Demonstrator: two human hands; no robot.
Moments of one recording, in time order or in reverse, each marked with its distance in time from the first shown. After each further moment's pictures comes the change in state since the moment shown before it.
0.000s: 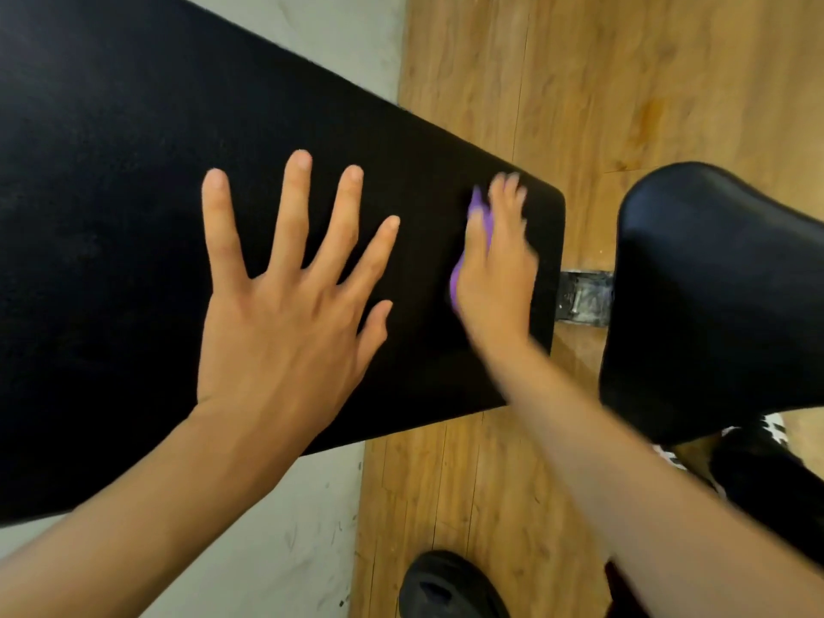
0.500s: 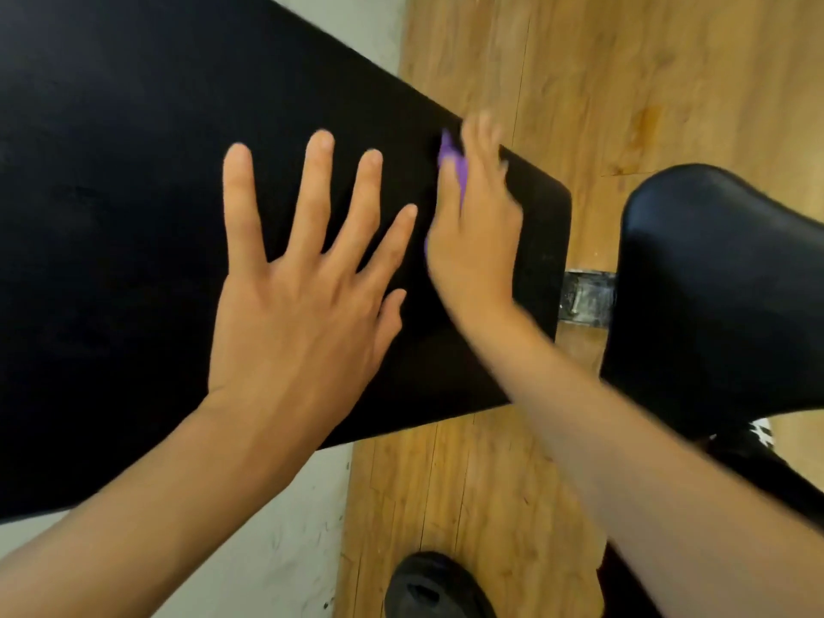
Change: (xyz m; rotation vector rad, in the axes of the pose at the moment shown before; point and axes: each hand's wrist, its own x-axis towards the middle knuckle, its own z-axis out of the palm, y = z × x) left_hand 0.000 0.003 0.003 0.017 0.038 0.013; right_hand 0.008 -0.040 0.016 0.020 -0.004 -0.128
